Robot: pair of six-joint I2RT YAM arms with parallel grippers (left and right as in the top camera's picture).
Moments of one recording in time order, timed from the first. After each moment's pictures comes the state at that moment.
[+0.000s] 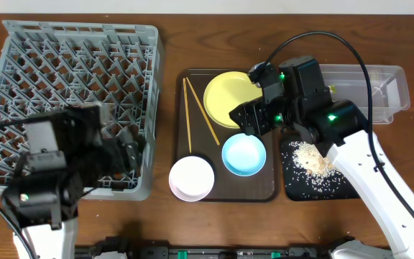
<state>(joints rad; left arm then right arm) 0.10 0.95 1.18 -1.22 0.35 -0.11 0.44 1.43 1.28 -0.74 -0.38 0.16</state>
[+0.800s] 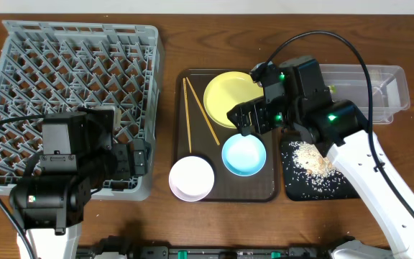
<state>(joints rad) 0.00 0.95 1.18 -1.23 0.23 -0.08 0.44 1.43 1.28 -0.75 -0.35 0.18</state>
